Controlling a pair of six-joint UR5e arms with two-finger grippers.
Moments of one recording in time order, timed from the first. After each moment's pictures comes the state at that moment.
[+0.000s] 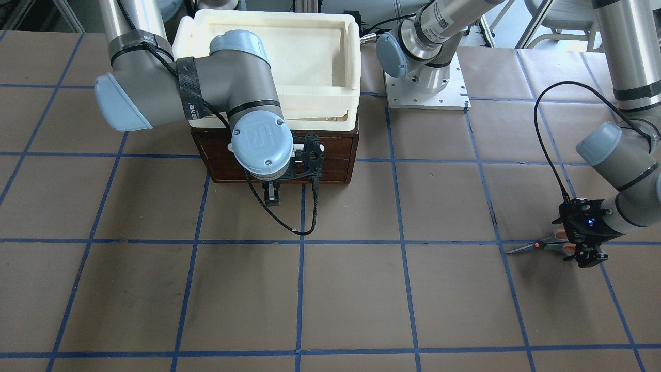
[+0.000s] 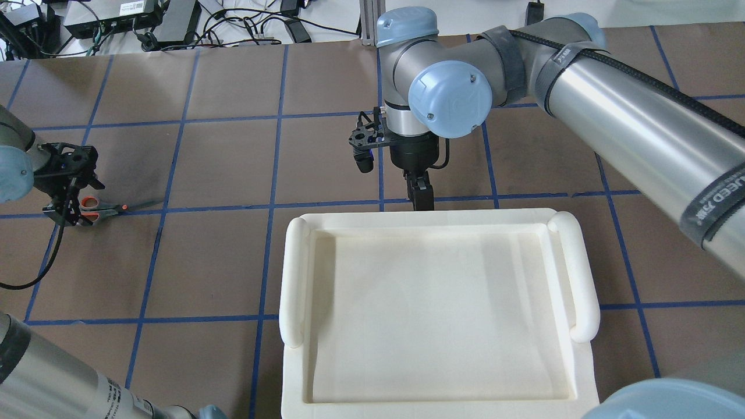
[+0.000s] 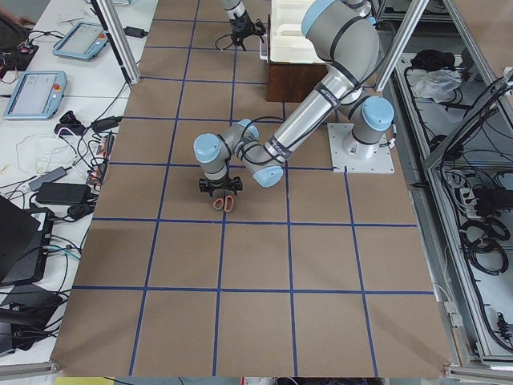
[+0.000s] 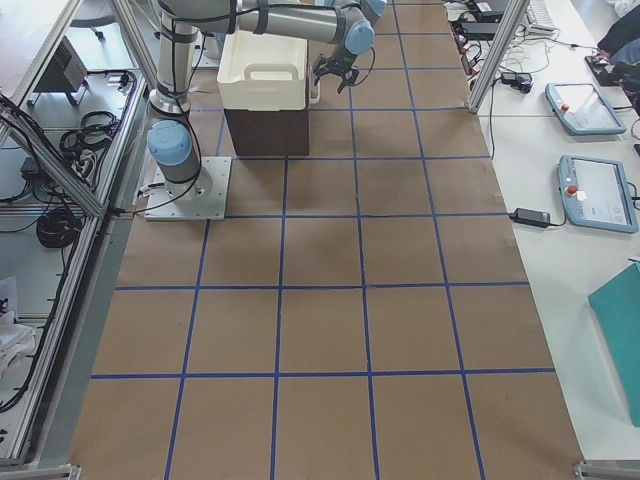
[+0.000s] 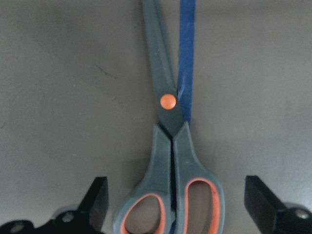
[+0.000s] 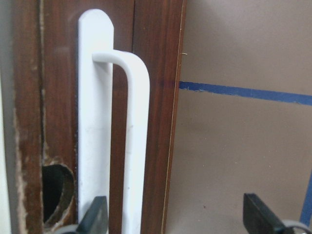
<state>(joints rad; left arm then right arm) -0.95 -2.09 -1.72 -0.97 1.60 2.15 1.89 -1.16 1.49 -1.47 -1.51 -1.38</state>
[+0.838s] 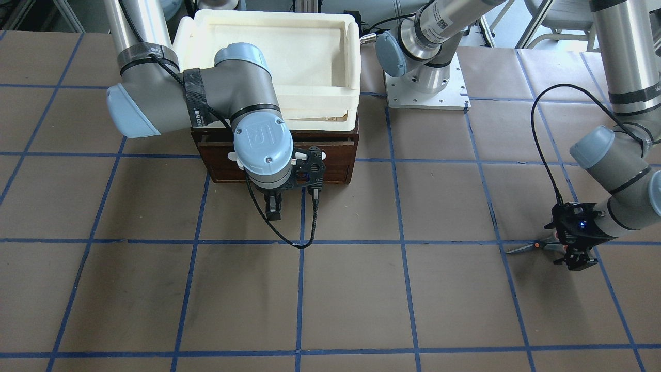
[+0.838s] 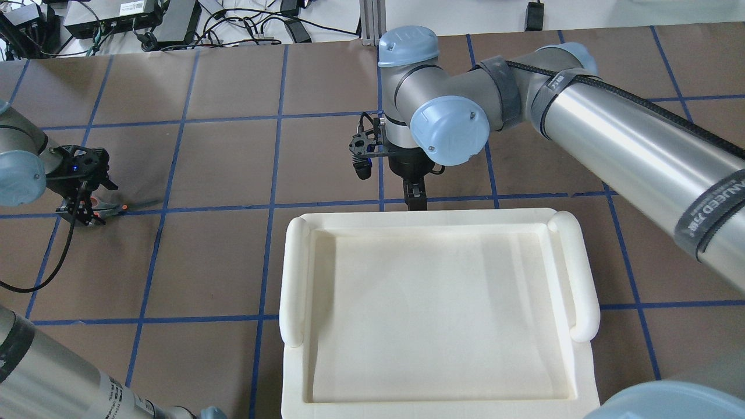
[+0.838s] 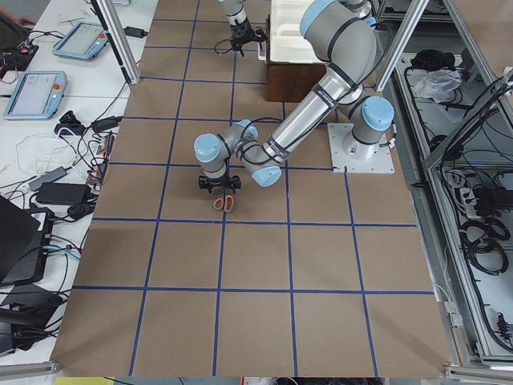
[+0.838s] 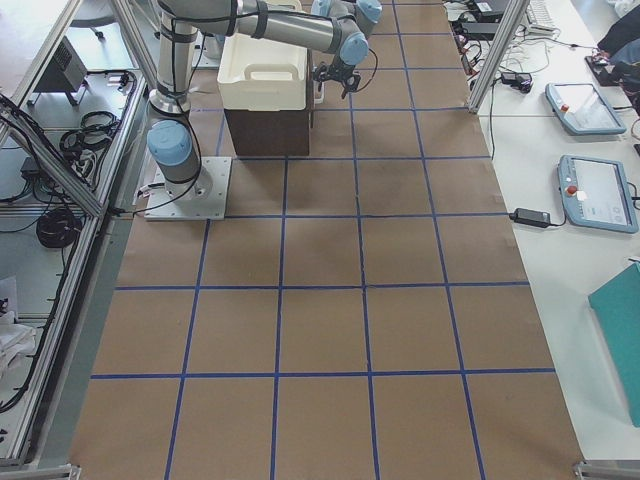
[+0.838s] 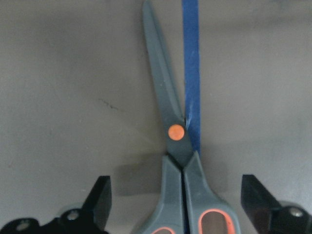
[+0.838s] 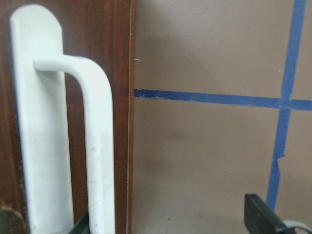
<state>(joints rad) -0.96 -2.10 -1.73 -0.97 1.57 2.19 1.89 -1.16 1.56 -1.70 -1.52 -1.32</state>
